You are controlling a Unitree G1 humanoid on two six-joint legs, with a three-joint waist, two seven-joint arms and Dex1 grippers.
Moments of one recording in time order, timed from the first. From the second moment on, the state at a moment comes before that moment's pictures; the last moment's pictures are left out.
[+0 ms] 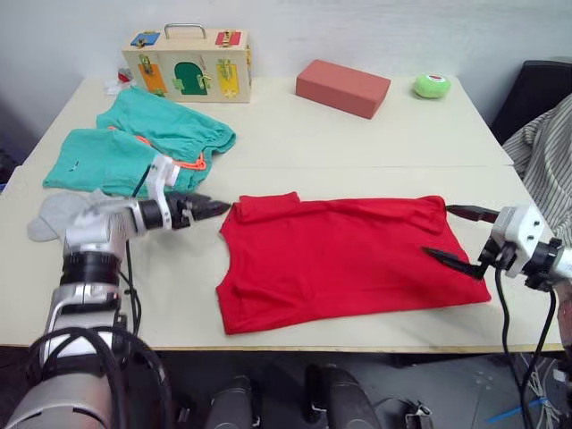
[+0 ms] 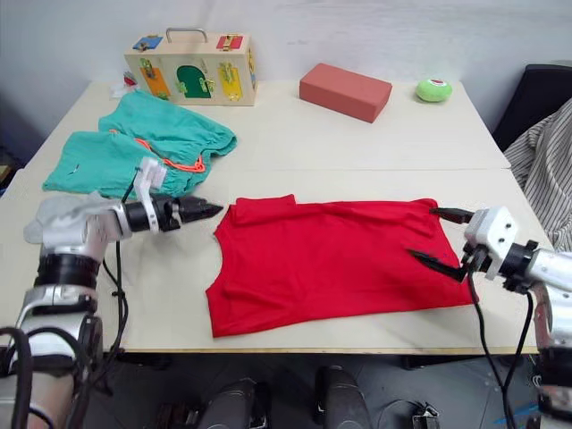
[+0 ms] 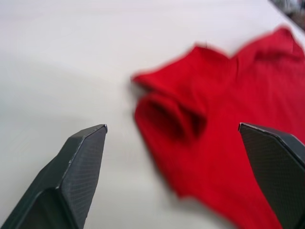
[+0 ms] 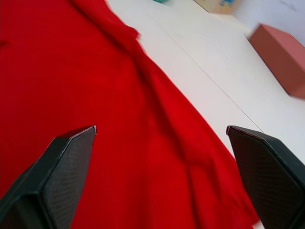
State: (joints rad) left arm -0.93 0.58 0.14 0.71 -0.33 0.77 -0.92; right arm -0.18 -0.80 -0.29 0.08 0.36 -0.11 1.16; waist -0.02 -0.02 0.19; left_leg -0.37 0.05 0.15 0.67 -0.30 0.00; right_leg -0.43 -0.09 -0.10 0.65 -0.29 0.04
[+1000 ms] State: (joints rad) left arm -1.20 0.37 0.03 1.23 -0.07 0.44 -0.79; right arm -0.06 -0.78 -0.30 -0.26 0.42 0.07 0.99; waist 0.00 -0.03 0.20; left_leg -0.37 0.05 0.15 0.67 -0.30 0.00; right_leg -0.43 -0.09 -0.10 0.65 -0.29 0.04
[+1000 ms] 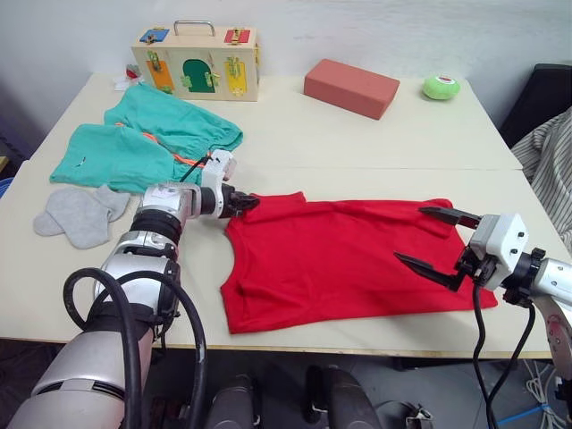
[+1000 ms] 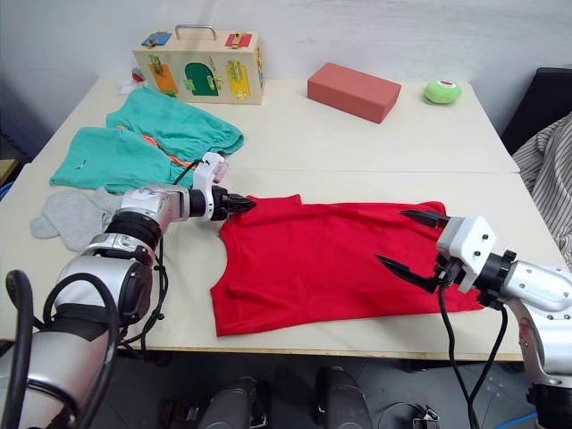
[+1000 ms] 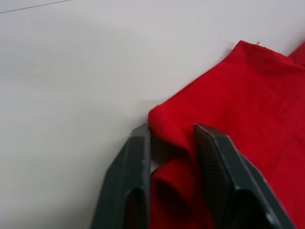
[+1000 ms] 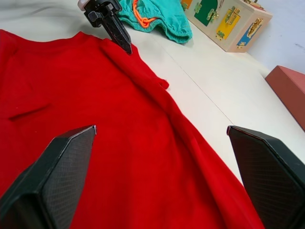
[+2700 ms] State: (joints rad) left arm -0.89 0.50 -0.16 1.15 0.13 -1.09 -1.12; right arm 0.10 -0.75 -0.32 -0.23 0.42 0.06 0.97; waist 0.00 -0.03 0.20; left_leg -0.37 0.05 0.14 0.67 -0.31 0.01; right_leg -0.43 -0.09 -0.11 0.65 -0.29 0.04
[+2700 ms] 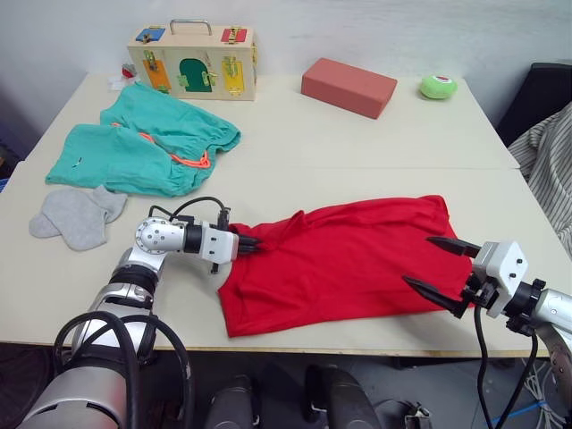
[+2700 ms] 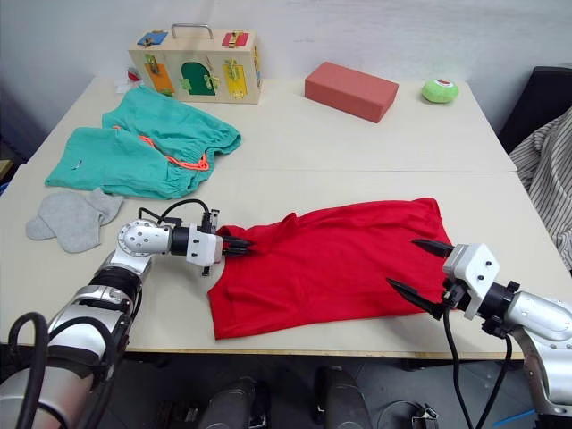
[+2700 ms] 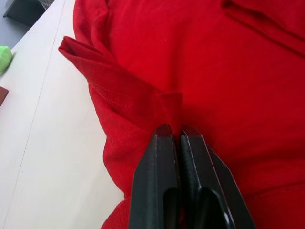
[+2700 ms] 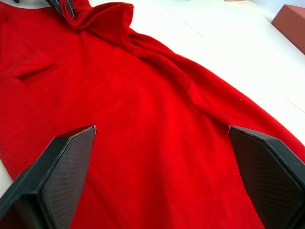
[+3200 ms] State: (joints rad) left arm -0.90 0.51 -0.06 1.15 -0.06 -0.81 -1.28; right arm 0.10 -0.74 -0.32 -0.23 0.42 0.07 0.95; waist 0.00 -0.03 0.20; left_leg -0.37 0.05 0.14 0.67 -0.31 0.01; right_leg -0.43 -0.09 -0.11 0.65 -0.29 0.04
